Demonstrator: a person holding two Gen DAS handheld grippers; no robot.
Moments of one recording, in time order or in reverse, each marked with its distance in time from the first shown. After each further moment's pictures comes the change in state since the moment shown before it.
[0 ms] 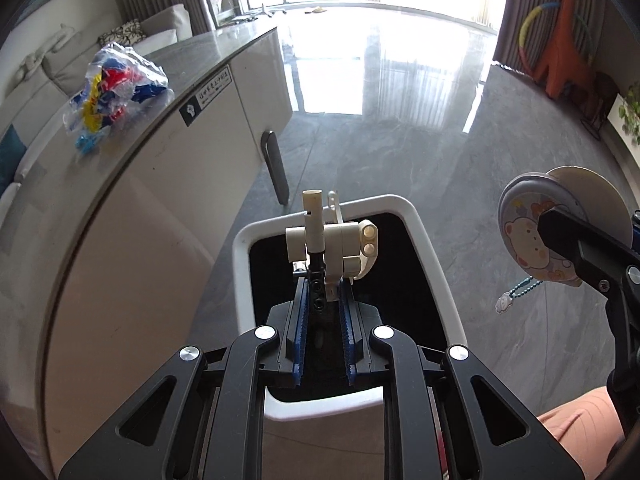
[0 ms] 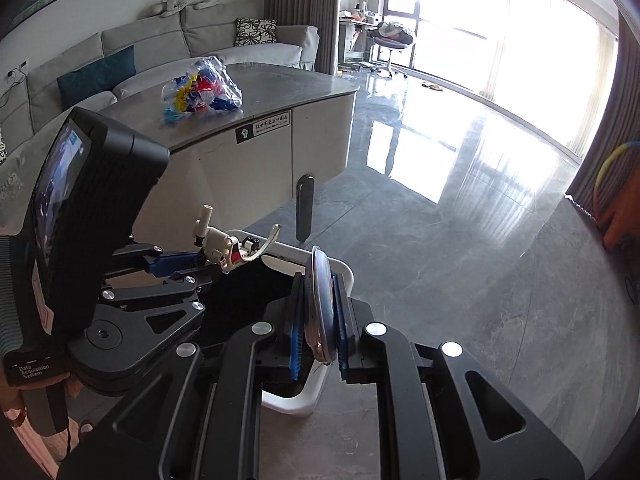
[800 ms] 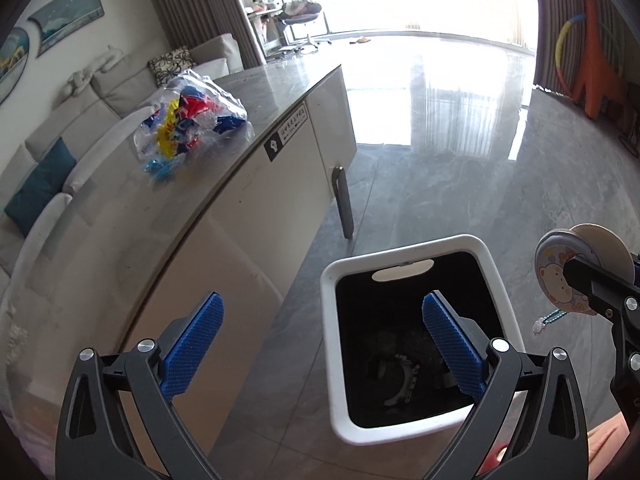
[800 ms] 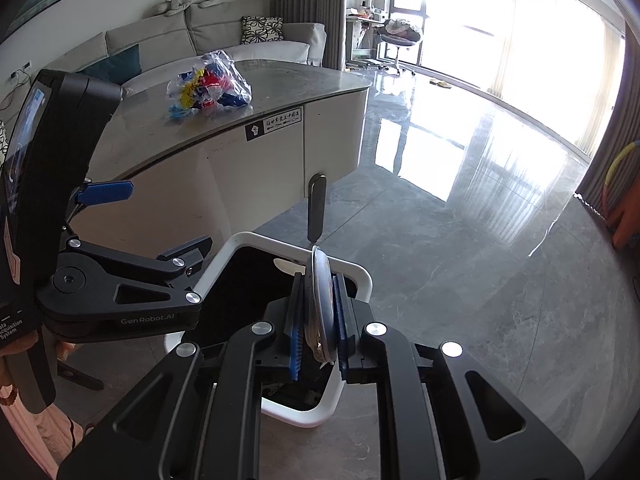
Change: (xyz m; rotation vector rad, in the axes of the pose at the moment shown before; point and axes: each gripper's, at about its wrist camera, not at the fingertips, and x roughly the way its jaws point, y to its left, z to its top) left arm -0.024 0.049 0.009 -0.035 -0.129 0.192; right arm 0.014 0.013 0.010 -0.009 0.006 0.039
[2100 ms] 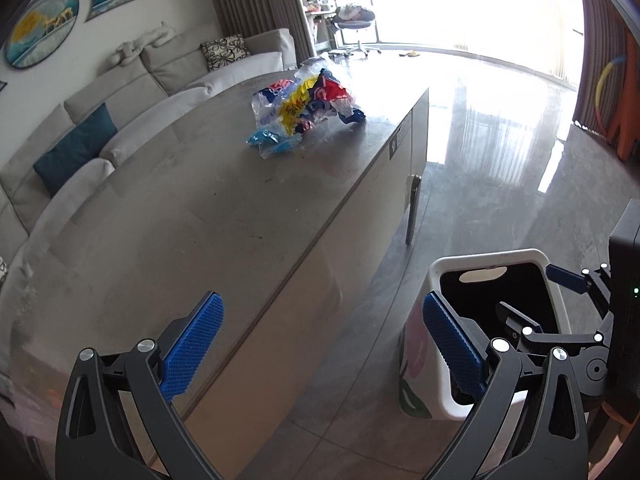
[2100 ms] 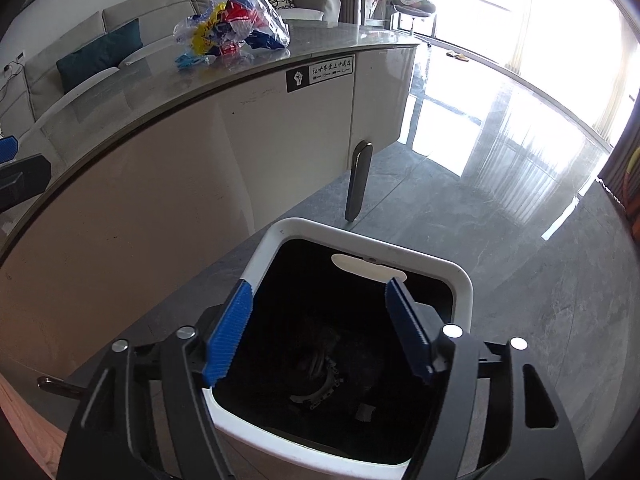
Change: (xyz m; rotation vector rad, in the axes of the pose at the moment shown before) left arm -0.021 0.117 -0.022 -0.138 -0.015 0.077; right arm 0.091 0.061 0.011 0.008 0.085 0.023
